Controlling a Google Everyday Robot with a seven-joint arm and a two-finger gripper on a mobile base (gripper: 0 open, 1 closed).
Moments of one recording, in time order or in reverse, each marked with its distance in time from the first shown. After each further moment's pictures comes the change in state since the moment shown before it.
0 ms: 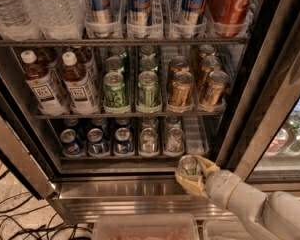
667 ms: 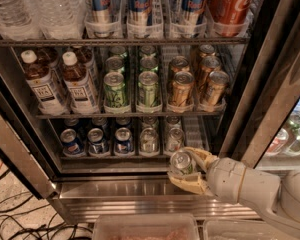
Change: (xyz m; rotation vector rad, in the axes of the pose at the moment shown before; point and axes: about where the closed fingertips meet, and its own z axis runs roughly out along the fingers) arm -0.086 0.053 -0.025 -0.252 -0.034 -0.202
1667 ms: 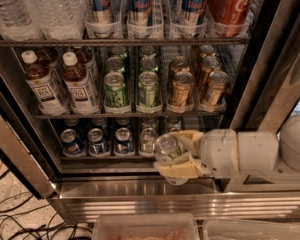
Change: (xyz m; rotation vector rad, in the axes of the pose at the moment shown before) arm -0.087 0.025 0.006 -0.285 0.056 0.066
